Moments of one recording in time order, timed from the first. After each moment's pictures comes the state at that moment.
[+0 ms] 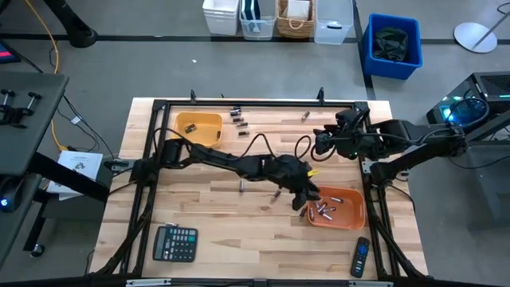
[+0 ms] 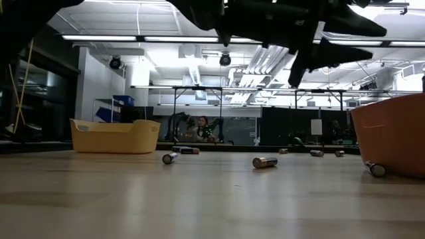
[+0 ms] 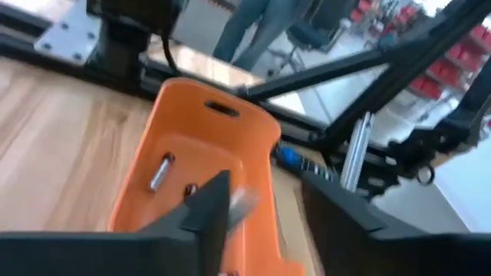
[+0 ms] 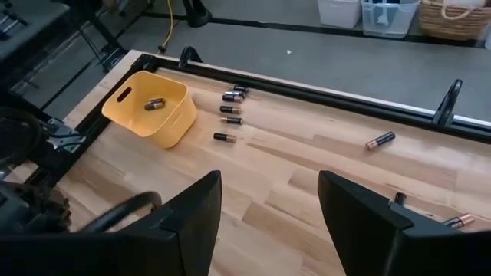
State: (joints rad) left arm -0.07 2.27 1.77 0.15 0.24 -0.42; right arm 0.18 1.14 1.36 -1.11 0.75 1.07
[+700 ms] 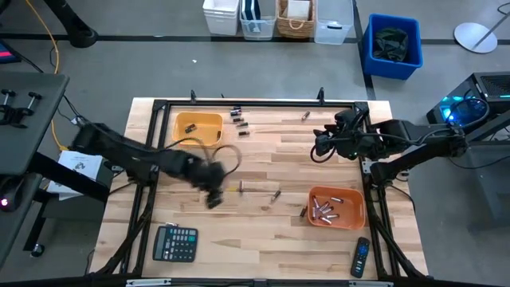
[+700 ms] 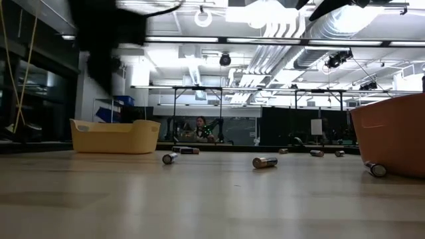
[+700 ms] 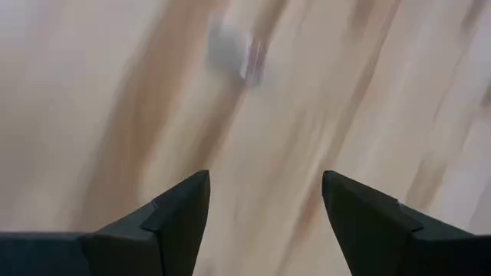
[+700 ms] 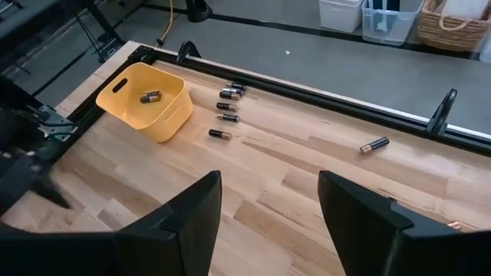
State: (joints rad) left arm -0.23 1.39 0.95 -0.78 -0.05 -0.69; right arm 0.18 1.14 1.36 -1.12 0.75 1.02
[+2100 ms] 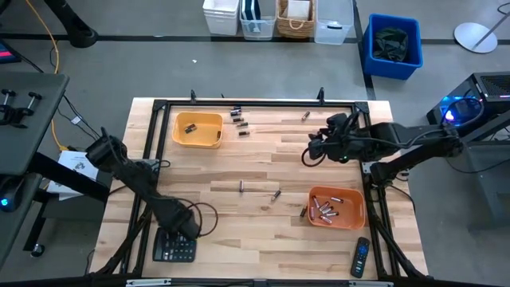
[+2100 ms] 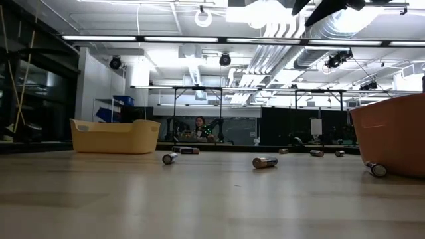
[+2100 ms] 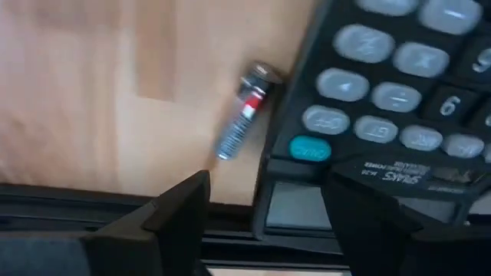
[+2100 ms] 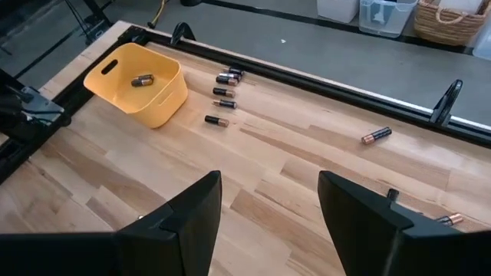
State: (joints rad) left arm -0.74 1.64 0.91 -1.04 0.38 -0.90; right arm 0.18 1.20 1.36 -1.12 0.73 1.03
